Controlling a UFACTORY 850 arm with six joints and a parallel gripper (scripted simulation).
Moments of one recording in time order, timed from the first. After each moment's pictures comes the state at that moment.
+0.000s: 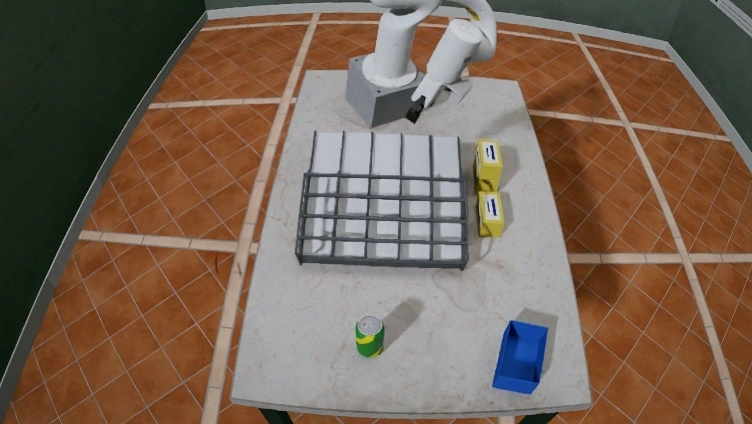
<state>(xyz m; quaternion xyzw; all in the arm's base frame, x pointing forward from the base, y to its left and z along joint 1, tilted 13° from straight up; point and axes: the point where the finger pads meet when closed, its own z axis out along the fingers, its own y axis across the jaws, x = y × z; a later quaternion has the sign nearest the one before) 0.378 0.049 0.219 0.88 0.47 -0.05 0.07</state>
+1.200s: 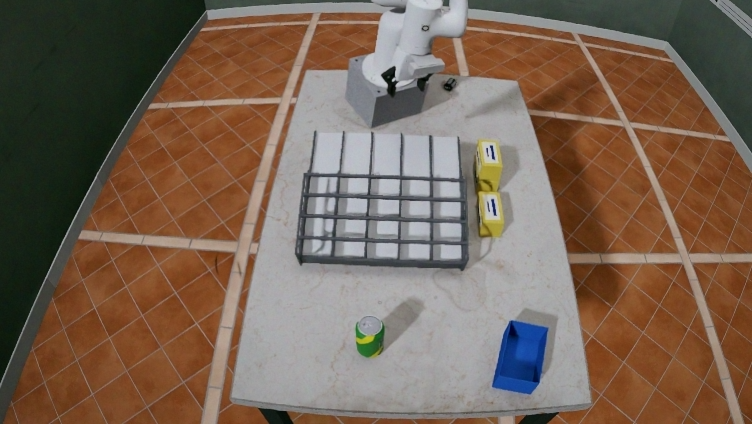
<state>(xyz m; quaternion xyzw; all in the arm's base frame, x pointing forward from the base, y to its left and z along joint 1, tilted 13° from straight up) 0.306 0.014 0.220 0.98 0.21 0.03 0.01</state>
